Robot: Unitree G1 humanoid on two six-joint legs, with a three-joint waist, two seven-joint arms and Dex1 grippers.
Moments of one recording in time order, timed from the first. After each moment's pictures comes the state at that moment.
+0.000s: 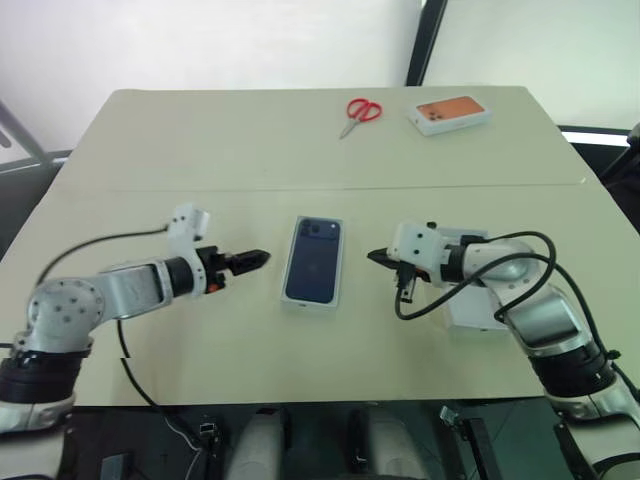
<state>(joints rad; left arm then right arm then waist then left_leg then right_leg) -0.34 0.86 0.04 -0.24 -1.19 0.94 -0.05 -0.46 -0.68 0.24 -0.25 -0.02 0.40 0.96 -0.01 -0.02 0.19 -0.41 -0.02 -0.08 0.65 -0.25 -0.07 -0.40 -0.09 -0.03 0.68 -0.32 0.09</state>
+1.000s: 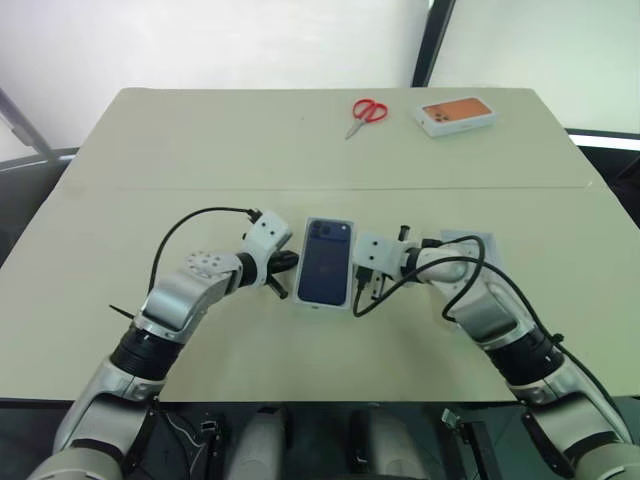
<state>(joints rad) -0.54 0.49 -0.30 -0.11 -0.37 0.82 -0.52 -0.53 -0.59 0.39 -0.15 -0.25 0.49 0.84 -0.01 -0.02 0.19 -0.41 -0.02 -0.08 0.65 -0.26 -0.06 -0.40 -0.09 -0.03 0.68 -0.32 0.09</state>
